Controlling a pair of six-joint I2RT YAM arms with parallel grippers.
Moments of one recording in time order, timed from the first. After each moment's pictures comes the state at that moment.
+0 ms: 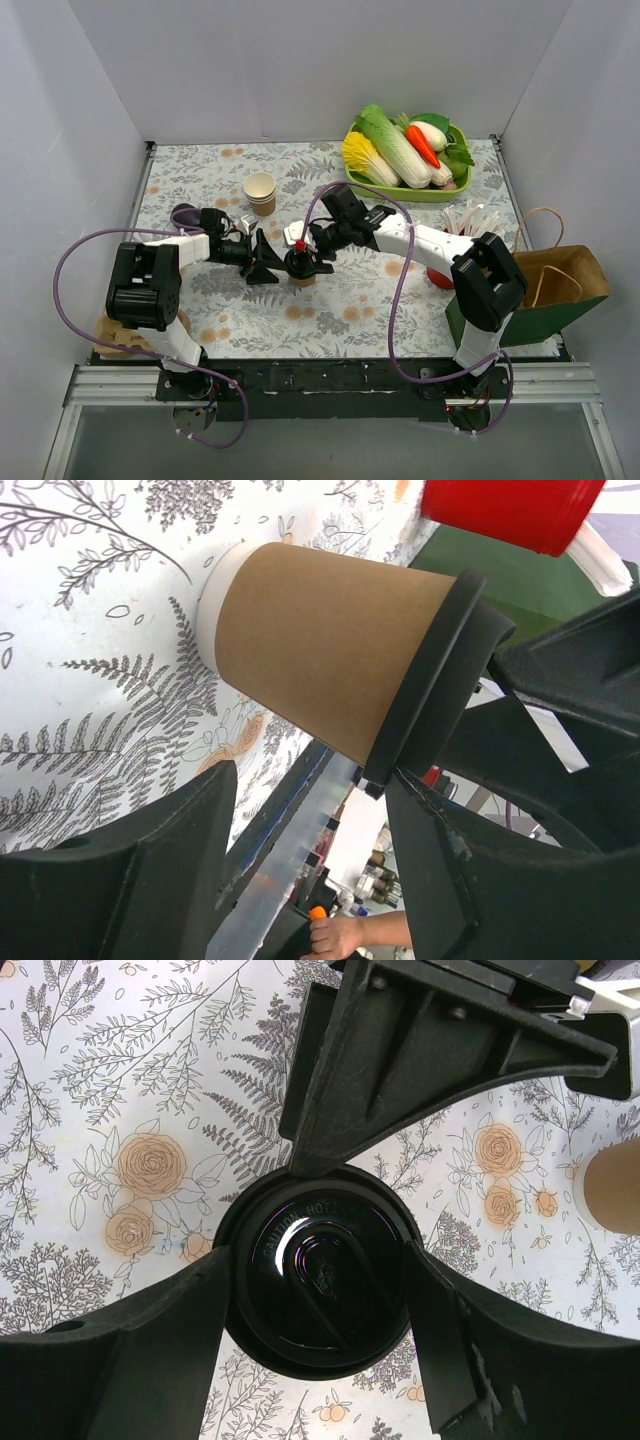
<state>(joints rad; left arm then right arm) -0.09 1.69 0.79 -0.30 1.04 -0.47 0.80 1.79 1.30 -0.38 -0.74 -0.95</state>
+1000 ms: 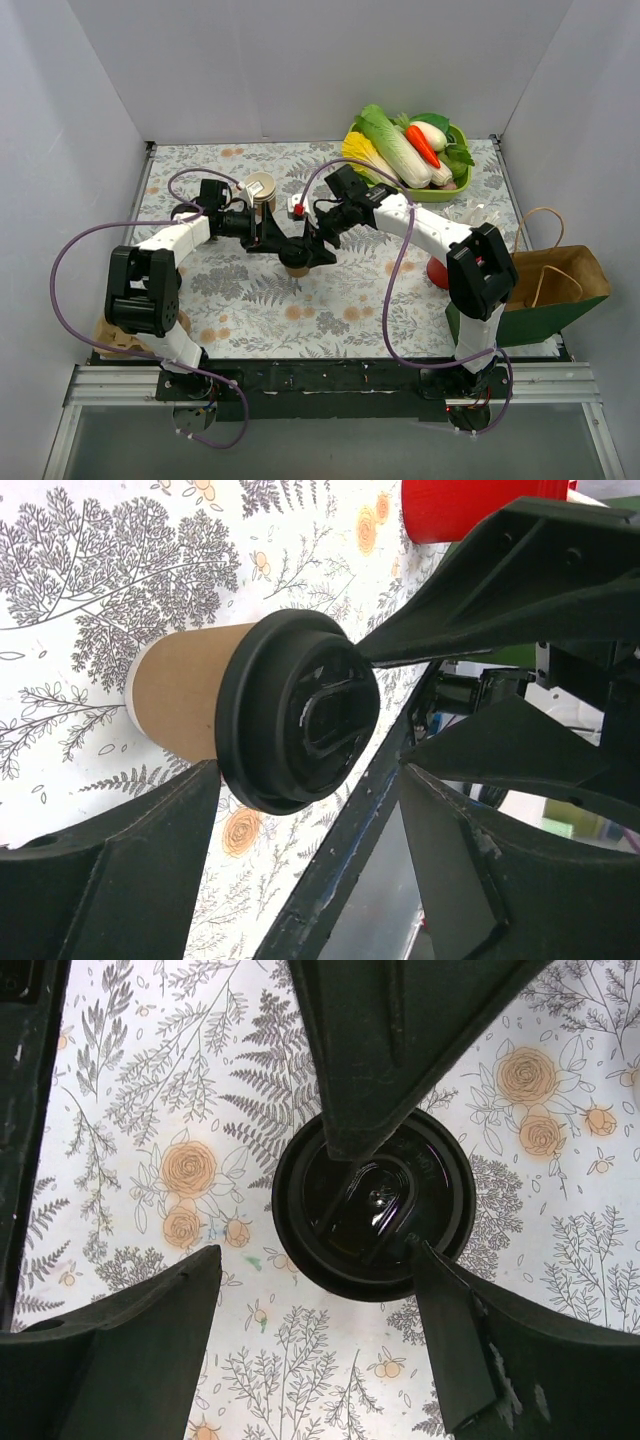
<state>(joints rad) -0.13 1.65 1.04 -0.40 0.99 -0.28 0.72 1.87 1.50 -0.60 -0.80 -0.74</state>
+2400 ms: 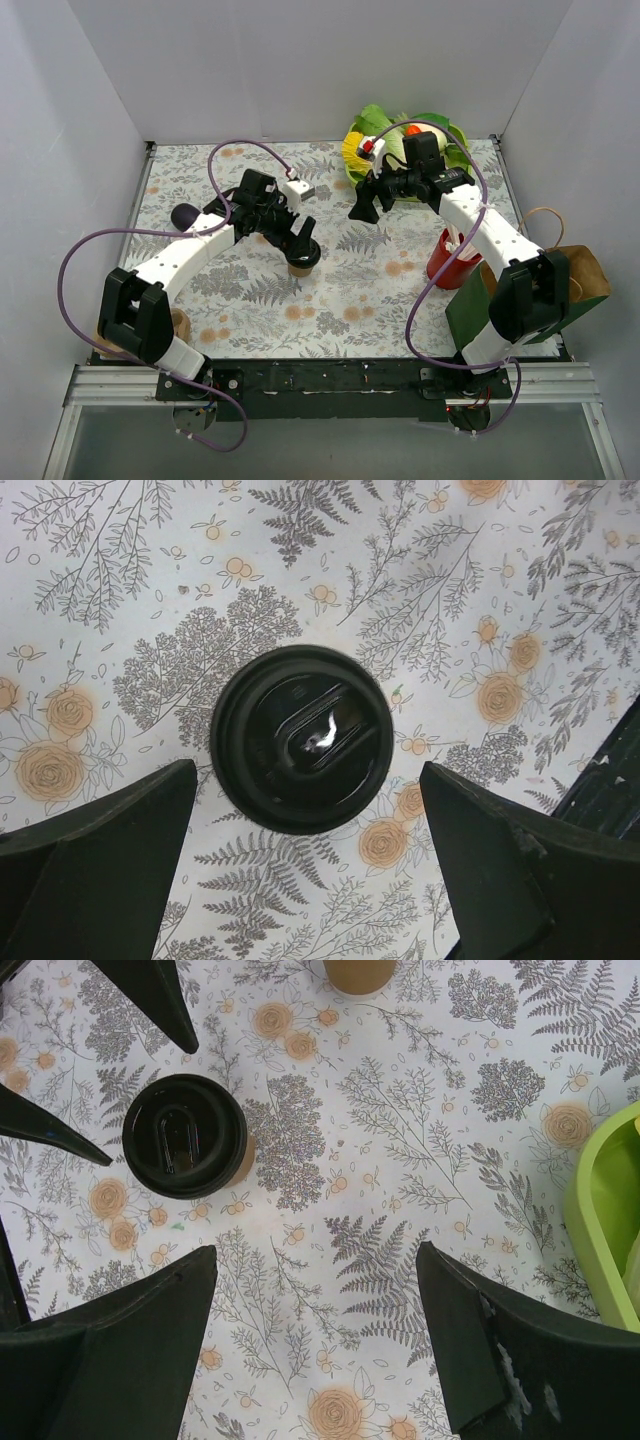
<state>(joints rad) -0.48 1.51 1.19 -0.56 0.43 0.18 0.39 1.61 1.41 -0.51 -0.71 -0.36</state>
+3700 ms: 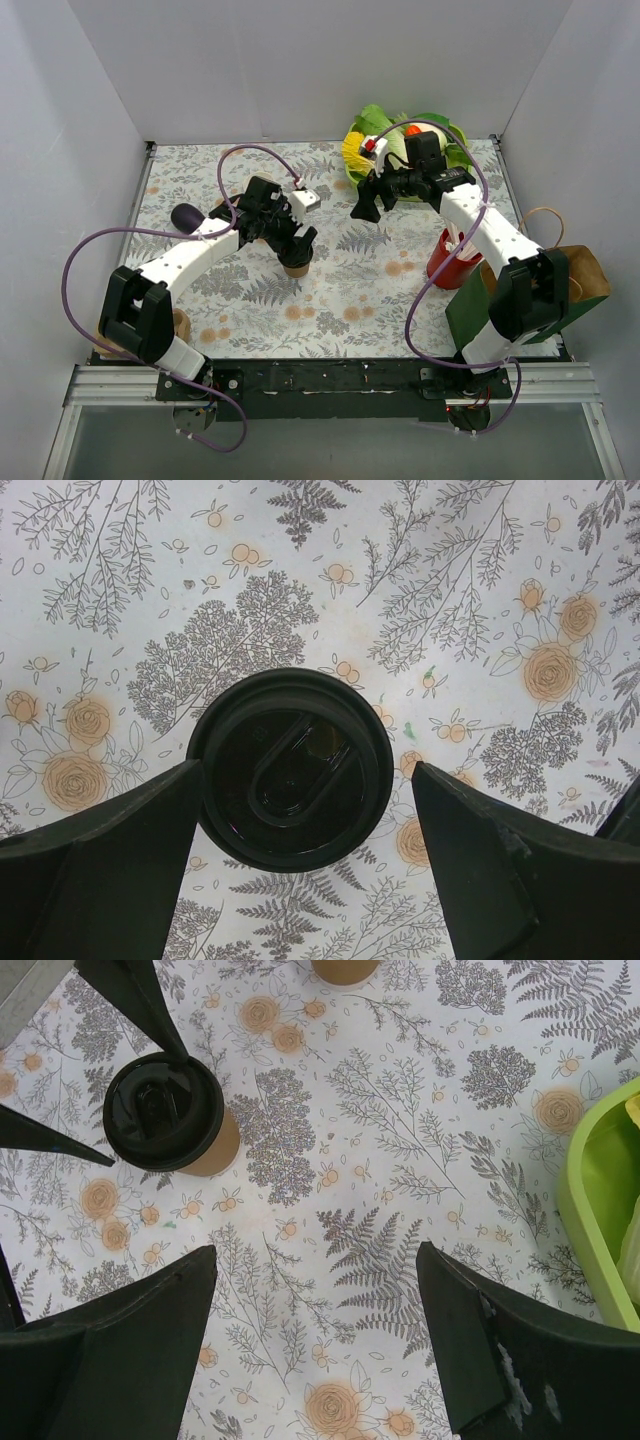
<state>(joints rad) -0.51 1.51 1.14 -0.52 0.39 0.29 0.38 1.61 1.41 -0.51 -0.70 -0.35</state>
